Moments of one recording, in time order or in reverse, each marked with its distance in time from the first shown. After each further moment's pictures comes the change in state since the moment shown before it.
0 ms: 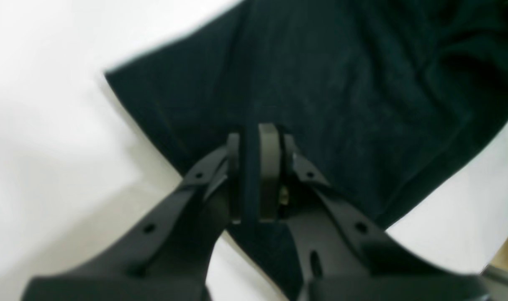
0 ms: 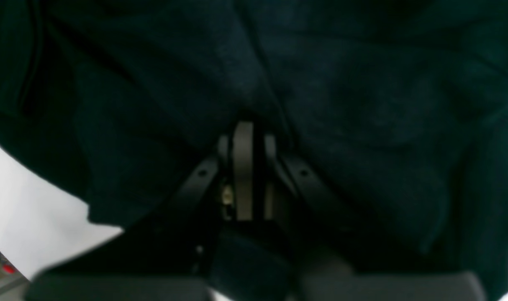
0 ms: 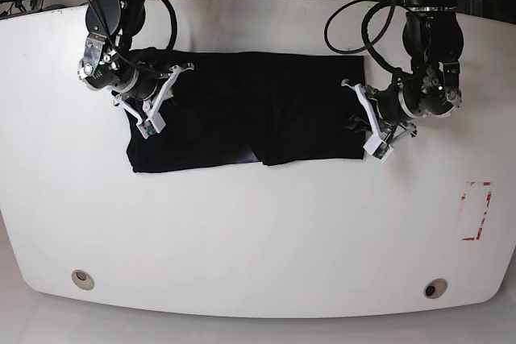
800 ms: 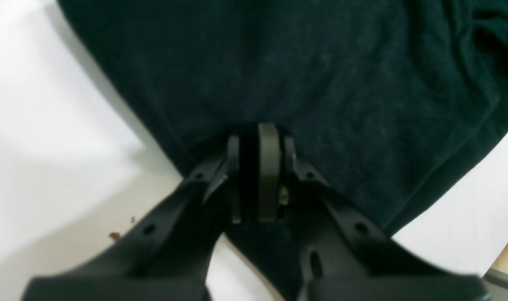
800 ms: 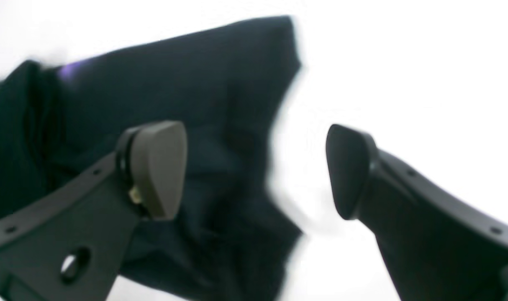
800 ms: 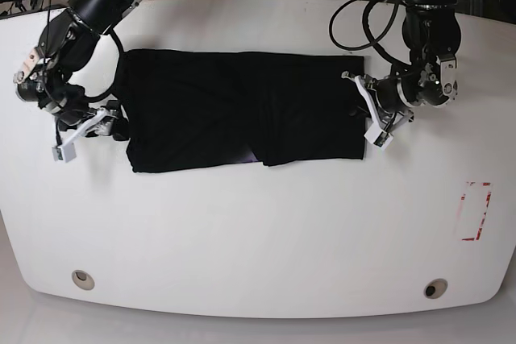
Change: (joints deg) left arm 0.9 -0.5 0.0 -6.6 -0.1 0.0 -3.1; right arm 14.5 3.8 28.0 -8.9 11.7 -0.3 -14.5
